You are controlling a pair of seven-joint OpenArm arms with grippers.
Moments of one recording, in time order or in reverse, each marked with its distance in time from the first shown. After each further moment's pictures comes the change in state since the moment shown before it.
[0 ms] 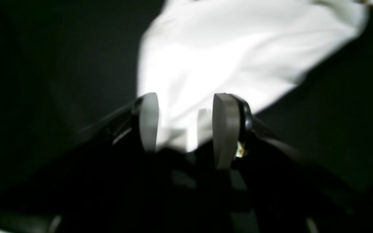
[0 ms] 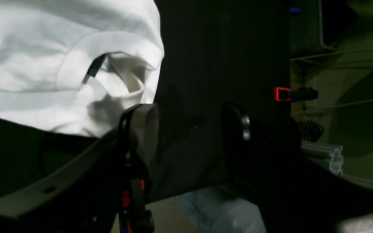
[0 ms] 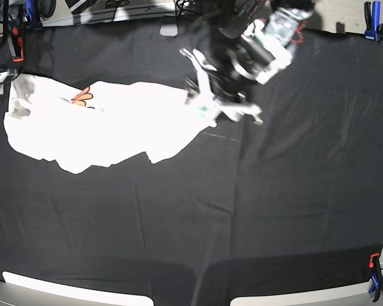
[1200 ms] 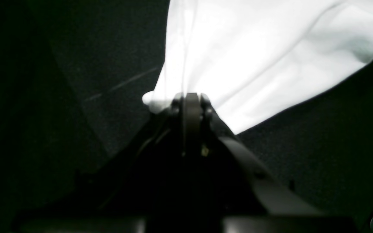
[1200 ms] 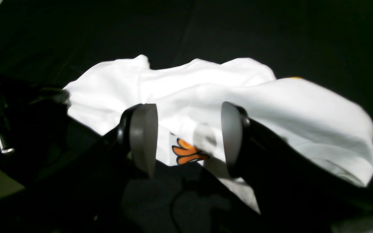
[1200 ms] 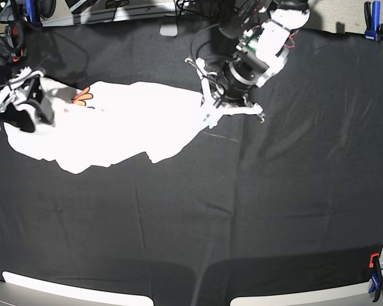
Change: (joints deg) left arm -3.0 0.0 0.0 -6.3 1.6 7.0 3.0; right arm 0.3 0.2 -1.0 0.1 52.7 10.0 -5.4
